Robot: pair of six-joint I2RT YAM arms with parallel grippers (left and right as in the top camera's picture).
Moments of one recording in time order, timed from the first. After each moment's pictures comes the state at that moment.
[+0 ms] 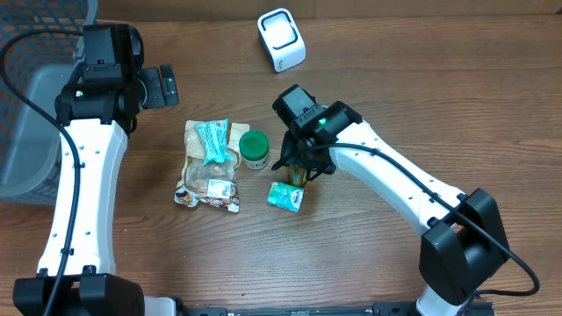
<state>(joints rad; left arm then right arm) 0.03 1.59 1.55 -0.86 -0.15 -0.10 0.66 1.85 1.51 -1.01 0.04 0.82</state>
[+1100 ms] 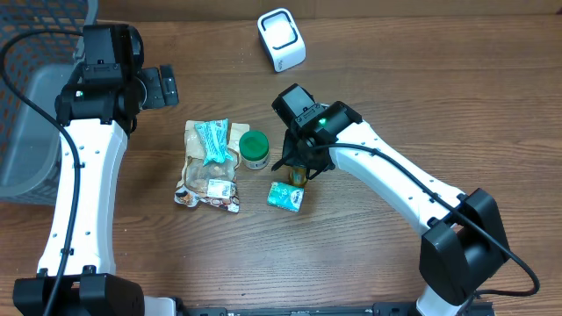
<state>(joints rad) 0.03 1.59 1.55 -0.86 -0.15 -0.10 0.66 1.85 1.51 -0.99 0.04 0.77</state>
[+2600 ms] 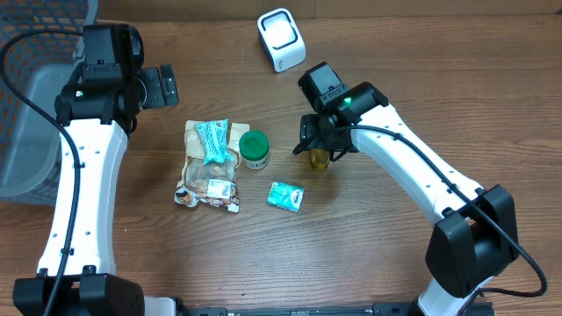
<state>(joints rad) 0.03 1.59 1.55 -0.86 -0.15 -0.10 0.53 1.85 1.57 -1.05 0.09 0.56</state>
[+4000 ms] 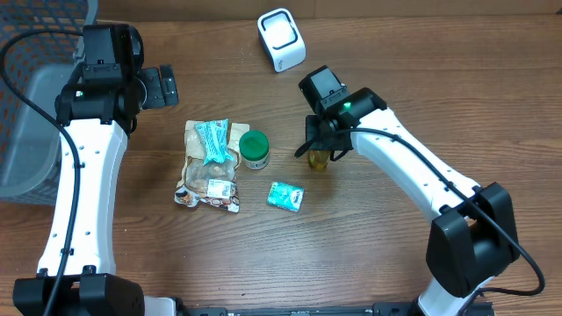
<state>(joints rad) 0.03 1.59 1.55 -0.86 -0.15 -0.10 0.52 1.85 1.51 -0.95 0.11 0.51</state>
